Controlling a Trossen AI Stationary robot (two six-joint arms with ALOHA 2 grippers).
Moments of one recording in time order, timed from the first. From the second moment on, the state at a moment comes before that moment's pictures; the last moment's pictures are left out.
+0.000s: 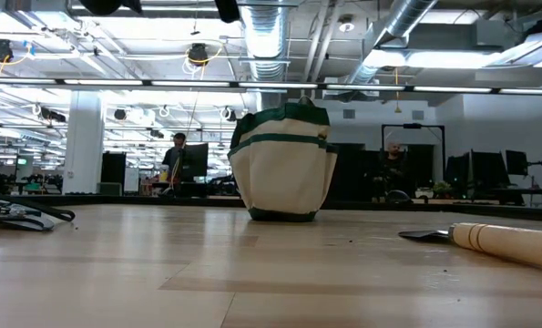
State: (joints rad) left arm 0.02 1.31 0.79 0.89 0.10 -1.06; right arm 0.22 1.24 1.47 -0.69 0.03 -0.09
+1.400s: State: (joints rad) left arm 0.05 1.32 0.79 0.81 0.26 -1.78; right arm 0.33 1.39 1.47 -0.54 0.71 -0.79
